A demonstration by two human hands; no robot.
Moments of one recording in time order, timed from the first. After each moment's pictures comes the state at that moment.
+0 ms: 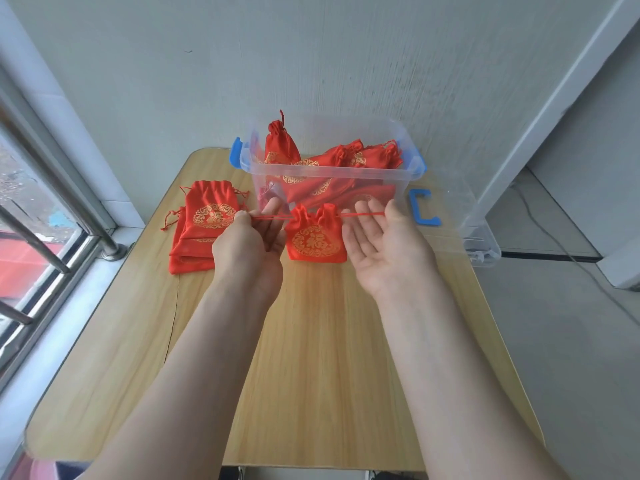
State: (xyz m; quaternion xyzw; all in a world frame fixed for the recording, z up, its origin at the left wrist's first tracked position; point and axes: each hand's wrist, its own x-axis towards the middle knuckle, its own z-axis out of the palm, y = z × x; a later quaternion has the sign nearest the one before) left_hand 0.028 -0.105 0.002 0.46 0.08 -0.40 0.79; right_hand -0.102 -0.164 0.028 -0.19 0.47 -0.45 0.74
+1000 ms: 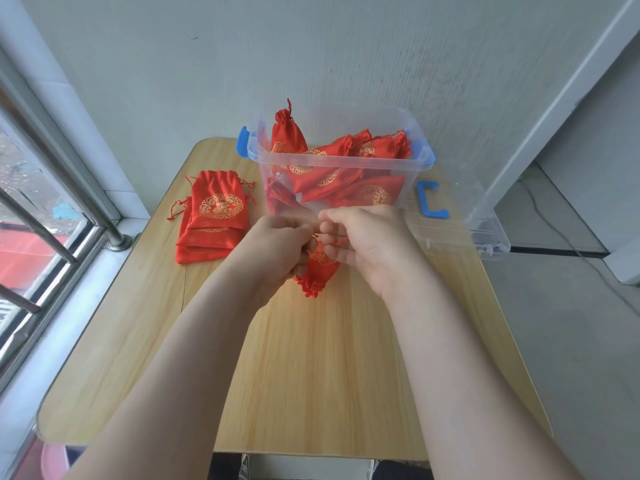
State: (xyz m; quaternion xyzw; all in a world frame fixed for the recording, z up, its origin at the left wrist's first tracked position) left_hand 0.031 -0.093 -0.005 0.65 -0.27 -0.48 0.53; right_hand -0.088 -0.167 0.013 -0.50 0.48 -0.28 0.66
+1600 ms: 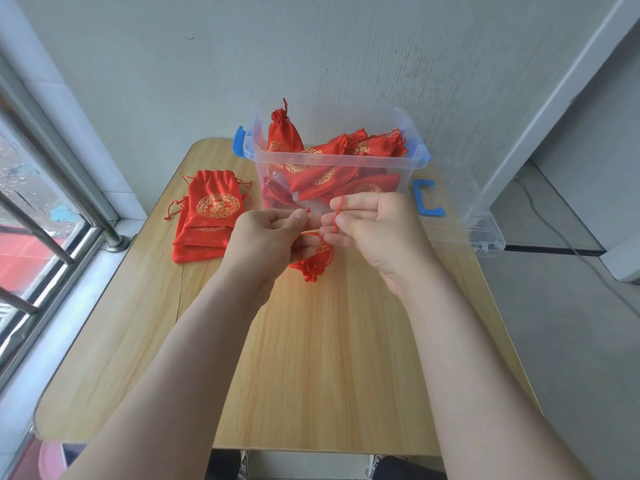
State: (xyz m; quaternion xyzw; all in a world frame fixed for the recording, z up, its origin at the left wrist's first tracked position) left_hand 0.029 -0.091 -0.012 0.62 -0.25 -0.42 0.62; right_hand -0.109 -0.173 0.007 -0.59 0.42 -0.33 0.60
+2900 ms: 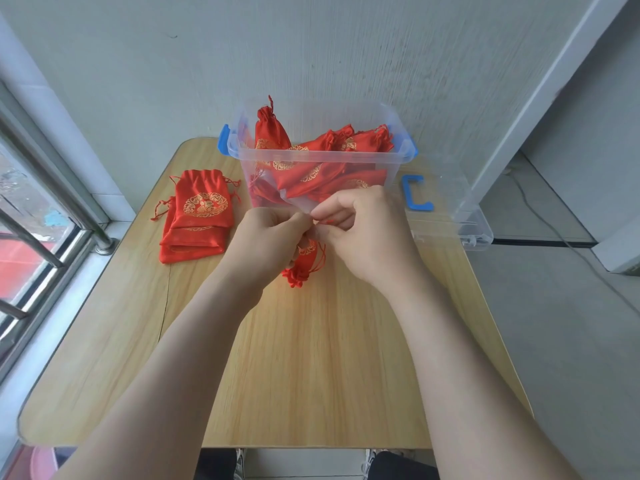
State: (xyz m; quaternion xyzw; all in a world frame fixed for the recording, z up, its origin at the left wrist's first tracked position) left_hand 0.014 -0.092 0.002 0.71 -0.35 -0.35 0.50; right_hand -0.123 -0.180 -0.001 -0.82 0.36 -0.32 0.32
